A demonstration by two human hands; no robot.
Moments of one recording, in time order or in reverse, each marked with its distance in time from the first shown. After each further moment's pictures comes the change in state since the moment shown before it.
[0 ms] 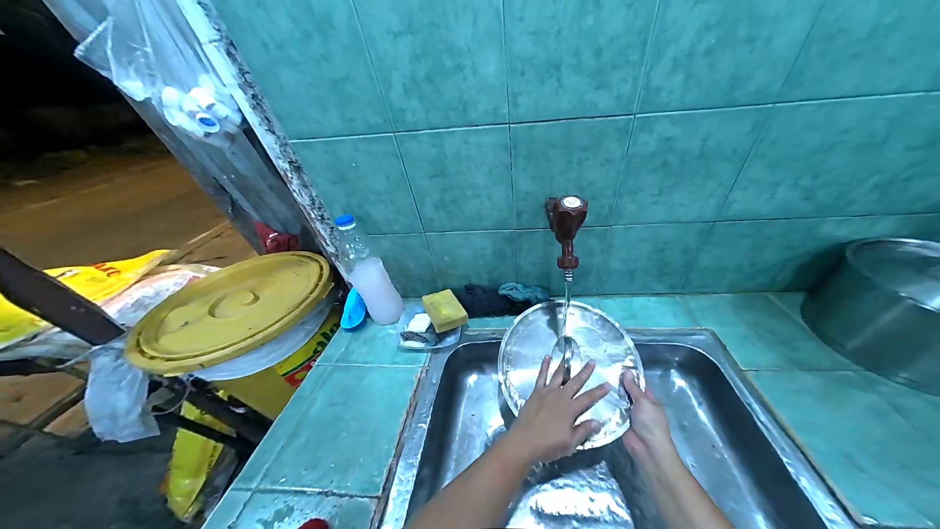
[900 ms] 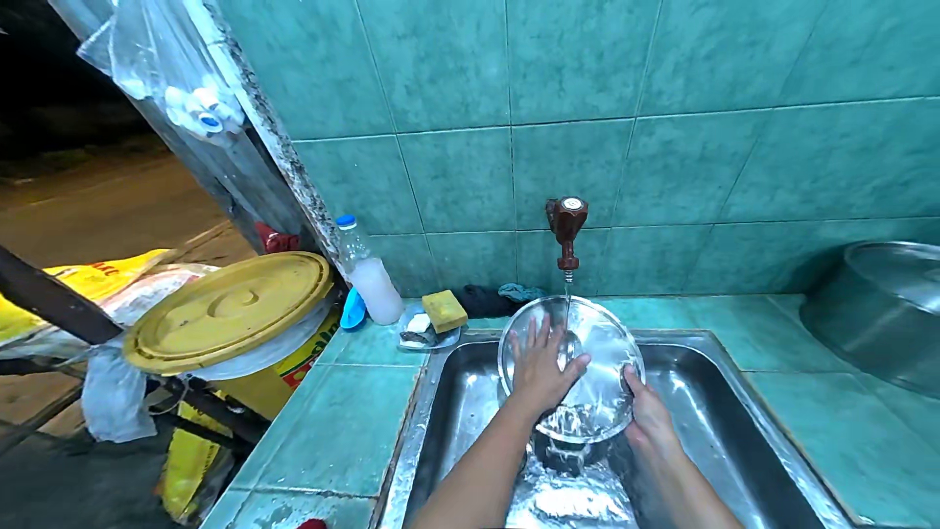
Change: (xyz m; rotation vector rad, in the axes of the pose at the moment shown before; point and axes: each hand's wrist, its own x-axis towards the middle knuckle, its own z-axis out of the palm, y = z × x) left_hand 0.033 -0.016 -0.034 -0.106 0.243 -0.470; right_hand 0.001 -0.012 0.007 -0.041 -0.004 0.030
